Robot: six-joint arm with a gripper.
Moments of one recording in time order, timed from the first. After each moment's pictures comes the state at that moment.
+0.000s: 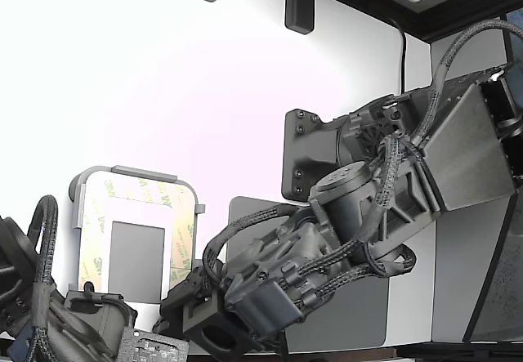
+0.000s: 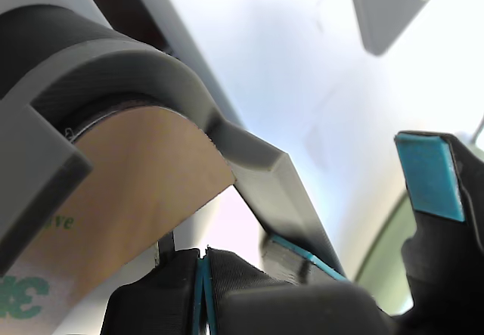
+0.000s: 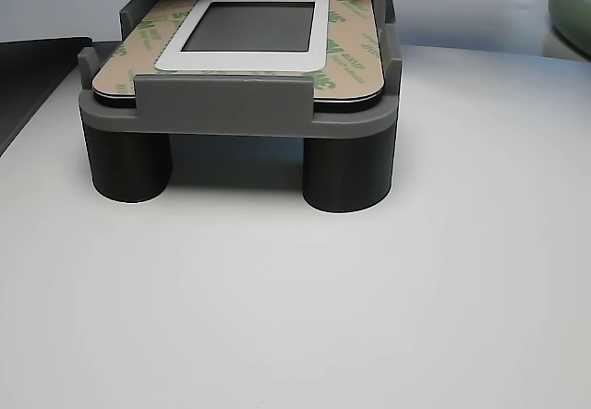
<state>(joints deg) 33.0 95.5 117.0 29.9 -10.7 -110.2</state>
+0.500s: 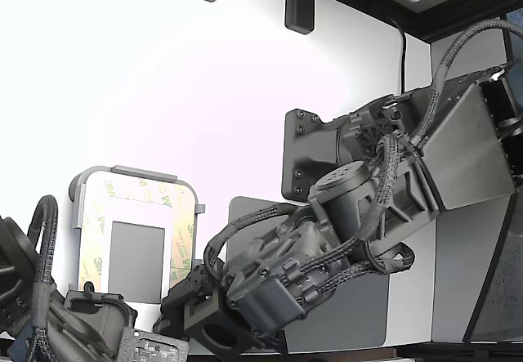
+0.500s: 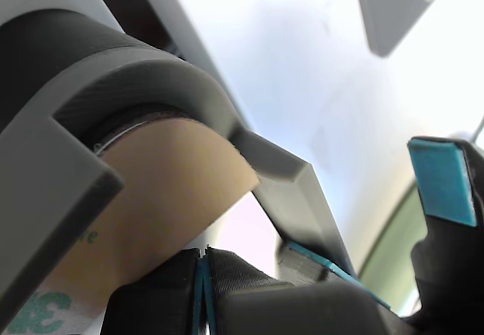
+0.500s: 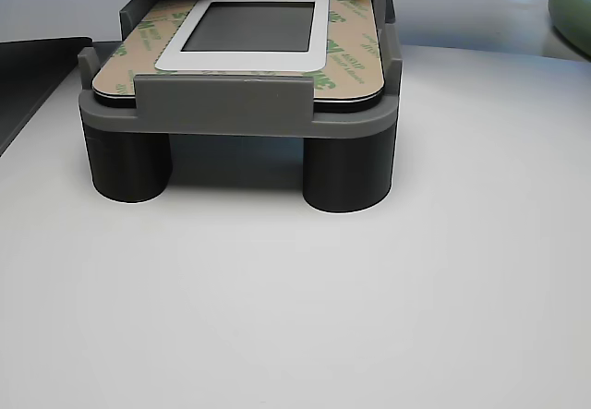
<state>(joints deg) 33.2 96.4 119.9 27.0 -10.5 -110.0</state>
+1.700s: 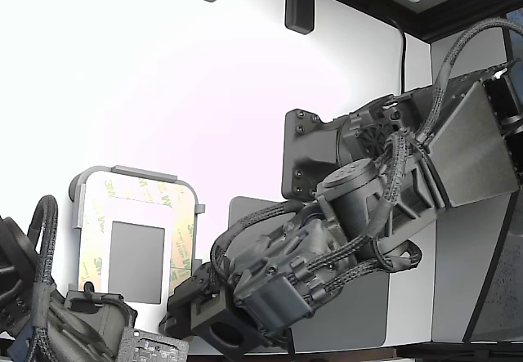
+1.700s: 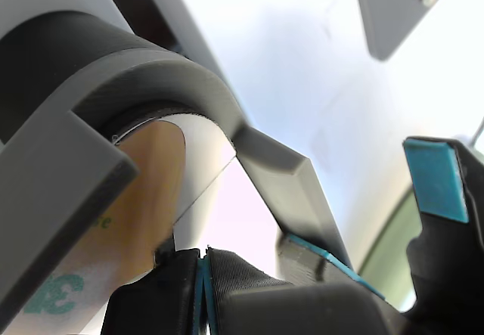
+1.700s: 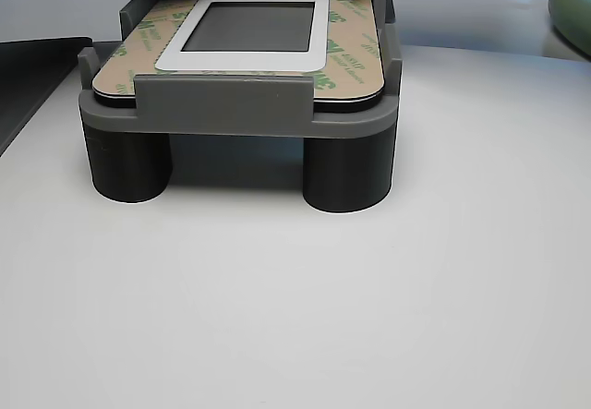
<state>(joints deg) 33.3 98.2 120.0 29.5 -10.5 -110.7</state>
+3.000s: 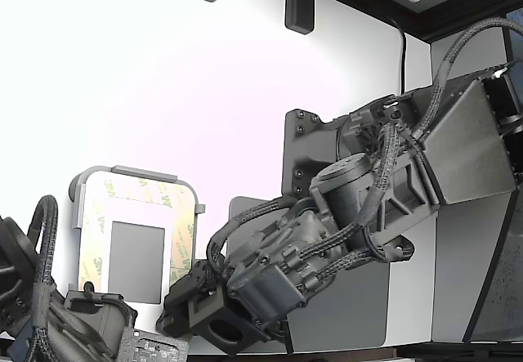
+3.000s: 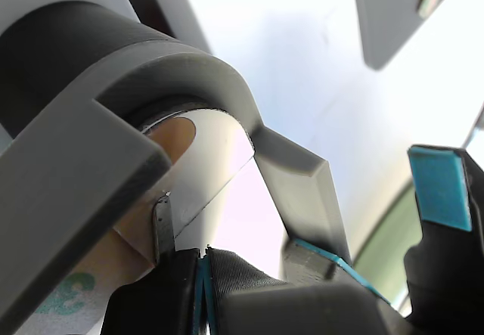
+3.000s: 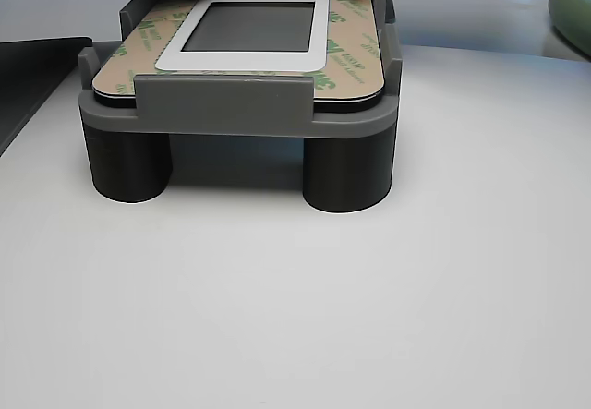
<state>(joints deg) 31.6 97.8 121.6 26.8 -13.1 -114.7</state>
